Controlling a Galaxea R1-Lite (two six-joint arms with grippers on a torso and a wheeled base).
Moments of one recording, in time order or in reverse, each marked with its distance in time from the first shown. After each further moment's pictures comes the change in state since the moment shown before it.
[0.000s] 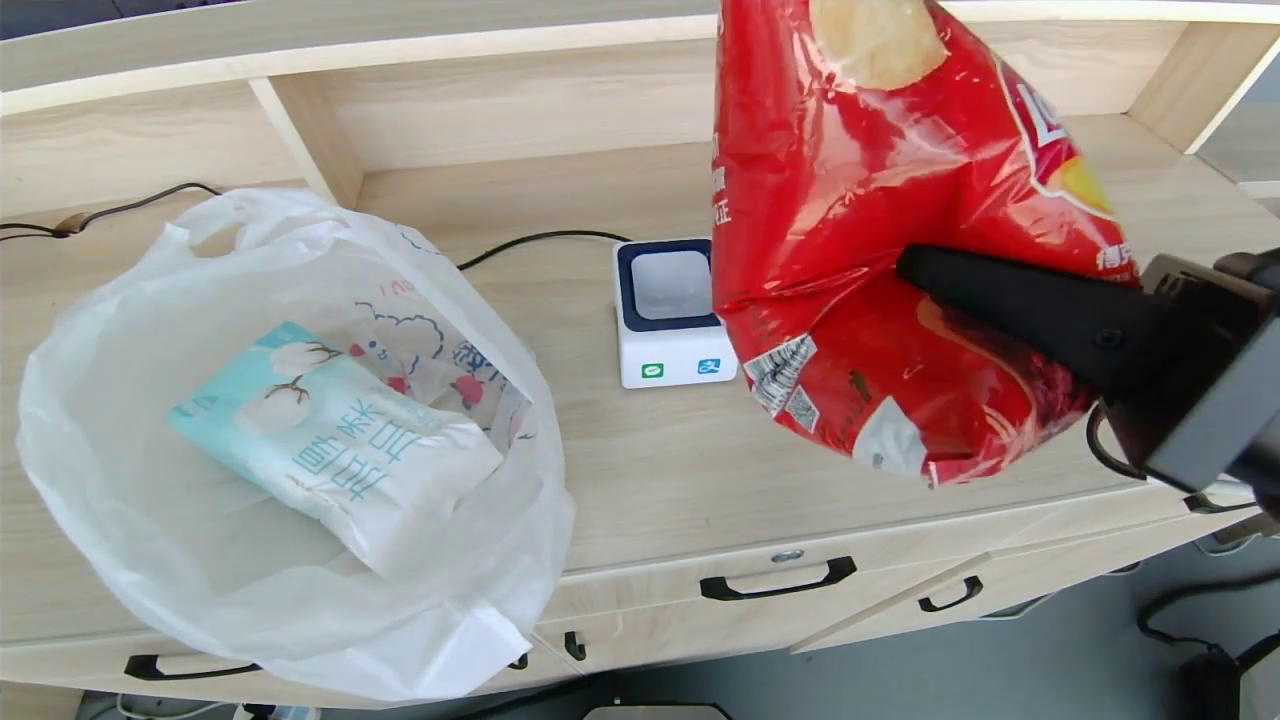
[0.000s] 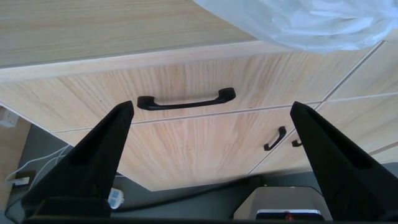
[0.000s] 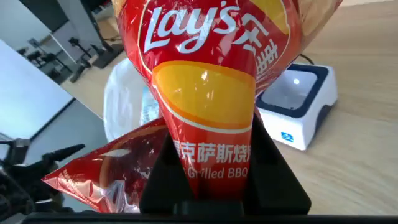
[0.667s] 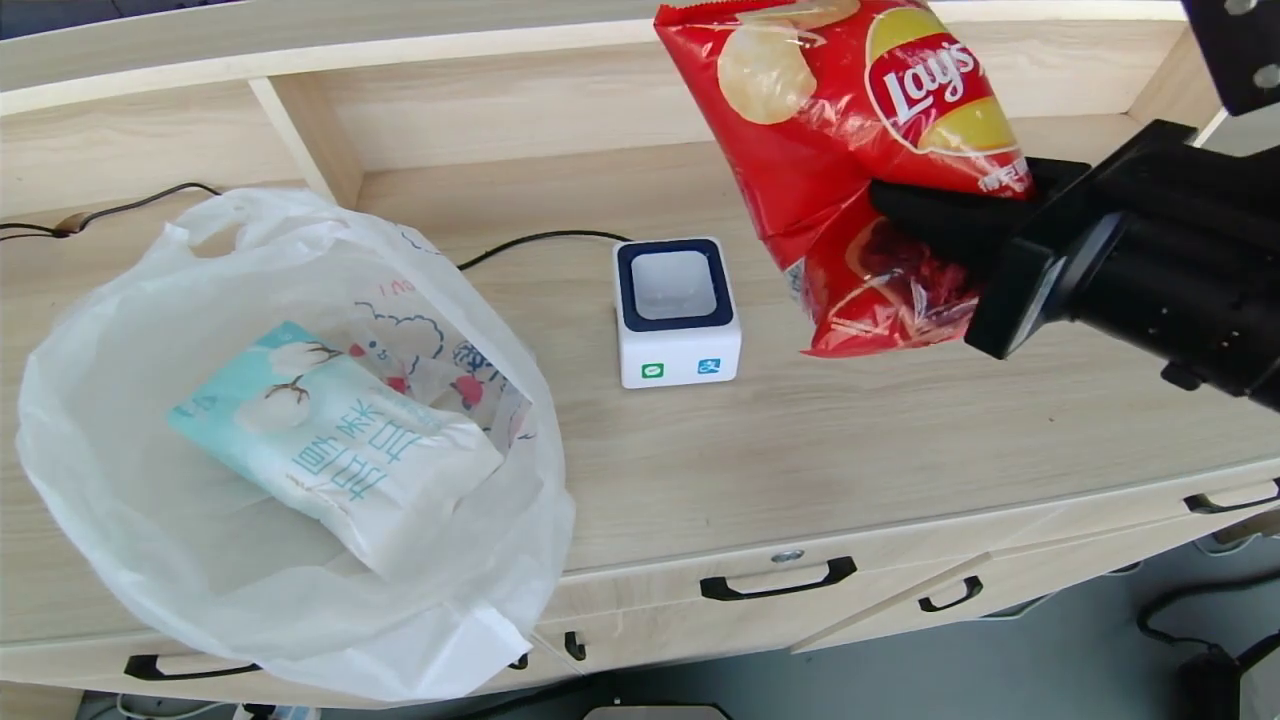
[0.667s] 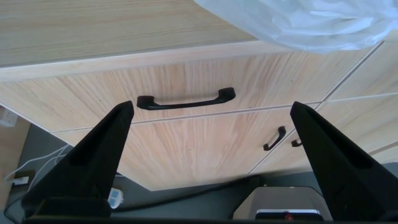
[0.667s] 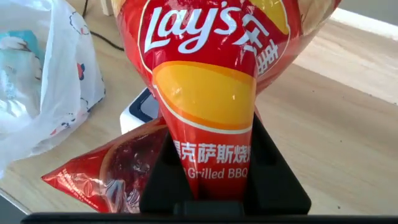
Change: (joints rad) left arm 0.000 0.000 0.000 0.001 0.000 -0.002; right arm -0.020 0.126 -0.219 0.119 -0.275 -0.530
